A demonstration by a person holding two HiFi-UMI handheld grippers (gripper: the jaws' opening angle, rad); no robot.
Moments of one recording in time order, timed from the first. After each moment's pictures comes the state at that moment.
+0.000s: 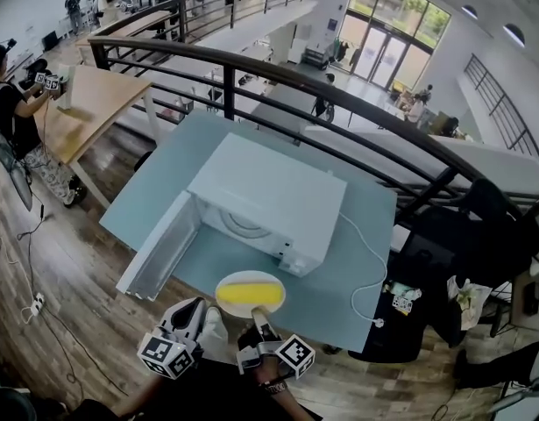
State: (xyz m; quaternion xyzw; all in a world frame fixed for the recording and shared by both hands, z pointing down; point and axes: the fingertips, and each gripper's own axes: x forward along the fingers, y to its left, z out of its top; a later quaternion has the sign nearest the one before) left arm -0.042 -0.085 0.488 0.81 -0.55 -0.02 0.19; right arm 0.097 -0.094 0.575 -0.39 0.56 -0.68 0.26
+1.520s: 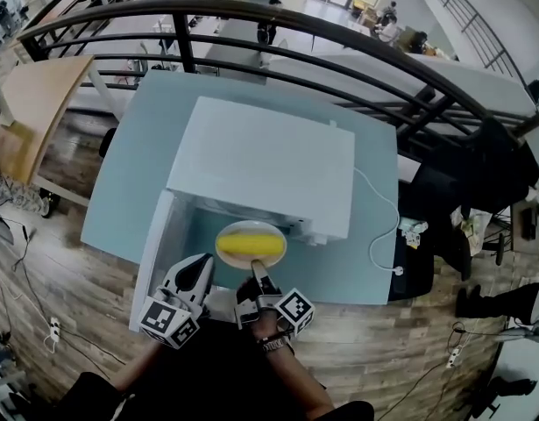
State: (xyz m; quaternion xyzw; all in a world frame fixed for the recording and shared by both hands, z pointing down) left arm -0.077 -0.224 0.493 0.89 -0.41 0.00 0.21; right arm 0.032 -0.204 0.628 -0.48 0.48 -0.66 0.33
